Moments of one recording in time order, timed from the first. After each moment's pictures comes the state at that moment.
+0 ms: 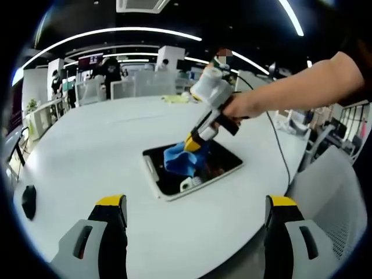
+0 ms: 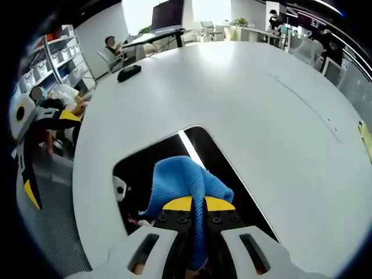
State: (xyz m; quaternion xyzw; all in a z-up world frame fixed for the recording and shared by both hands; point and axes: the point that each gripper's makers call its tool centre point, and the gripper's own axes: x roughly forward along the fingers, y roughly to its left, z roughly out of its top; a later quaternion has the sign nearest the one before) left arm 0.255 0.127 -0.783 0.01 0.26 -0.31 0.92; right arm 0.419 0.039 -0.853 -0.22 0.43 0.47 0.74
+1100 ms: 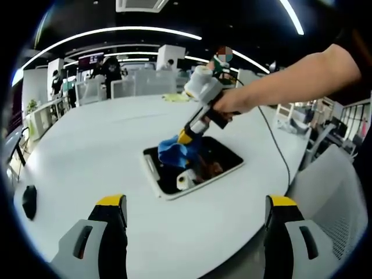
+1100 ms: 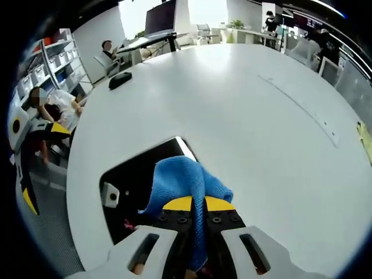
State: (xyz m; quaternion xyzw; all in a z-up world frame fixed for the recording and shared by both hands) left arm 0.254 0.127 -0.783 0.01 0.26 -0.31 0.92; right arm 0.445 0.041 -0.853 -0.21 0.42 0.47 0.75
